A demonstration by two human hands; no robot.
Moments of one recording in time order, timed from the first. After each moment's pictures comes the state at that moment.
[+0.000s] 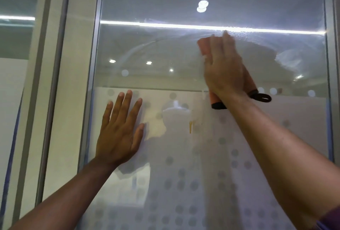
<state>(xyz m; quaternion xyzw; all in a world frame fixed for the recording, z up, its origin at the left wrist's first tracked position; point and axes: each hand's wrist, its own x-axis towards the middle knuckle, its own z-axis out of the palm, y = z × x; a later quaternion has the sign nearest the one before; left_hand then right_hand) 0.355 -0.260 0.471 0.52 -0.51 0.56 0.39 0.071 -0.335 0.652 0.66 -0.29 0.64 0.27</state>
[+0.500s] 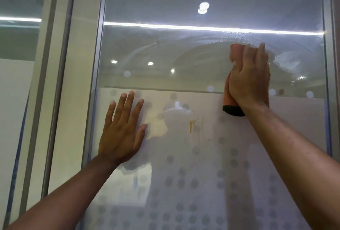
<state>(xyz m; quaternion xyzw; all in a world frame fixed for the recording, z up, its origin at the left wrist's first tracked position) 0.355 -0.258 0.471 0.53 -0.51 0.56 0.37 0.023 -0.353 0.630 0.60 -0.38 0.68 0.20</state>
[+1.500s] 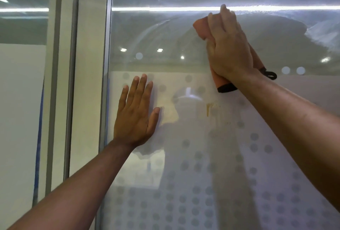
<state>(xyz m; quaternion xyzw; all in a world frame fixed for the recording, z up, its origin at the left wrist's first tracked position) 0.367 -0.261 0.461 0.52 -0.52 0.56 0.39 0.102 -0.322 0.640 0.73 -0.23 0.57 0.28</state>
